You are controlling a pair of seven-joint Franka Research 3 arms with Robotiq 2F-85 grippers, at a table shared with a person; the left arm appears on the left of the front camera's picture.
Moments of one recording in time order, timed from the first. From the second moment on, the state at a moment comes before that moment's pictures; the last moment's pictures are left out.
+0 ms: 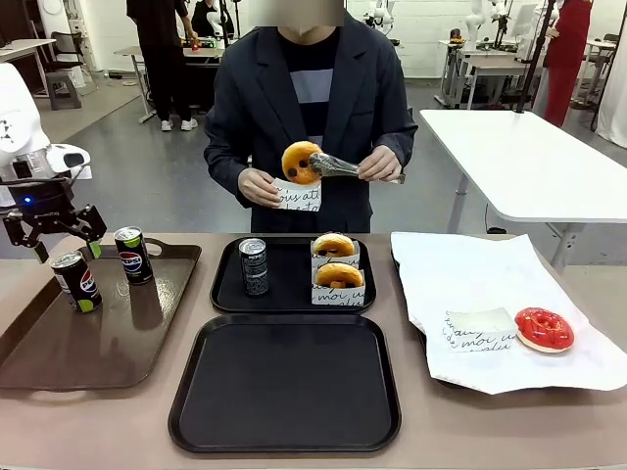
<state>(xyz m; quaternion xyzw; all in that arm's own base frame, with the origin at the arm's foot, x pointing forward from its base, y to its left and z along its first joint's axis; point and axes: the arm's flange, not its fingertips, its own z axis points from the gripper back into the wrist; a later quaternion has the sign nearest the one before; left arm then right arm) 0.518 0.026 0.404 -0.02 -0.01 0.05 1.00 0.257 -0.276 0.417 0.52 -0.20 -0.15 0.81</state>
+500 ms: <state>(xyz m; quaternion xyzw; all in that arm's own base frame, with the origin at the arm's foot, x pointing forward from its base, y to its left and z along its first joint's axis) 0.515 0.027 0.395 -0.02 0.00 0.06 1.00 0.257 -0.276 0.417 0.52 -0.20 -0.15 0.81</state>
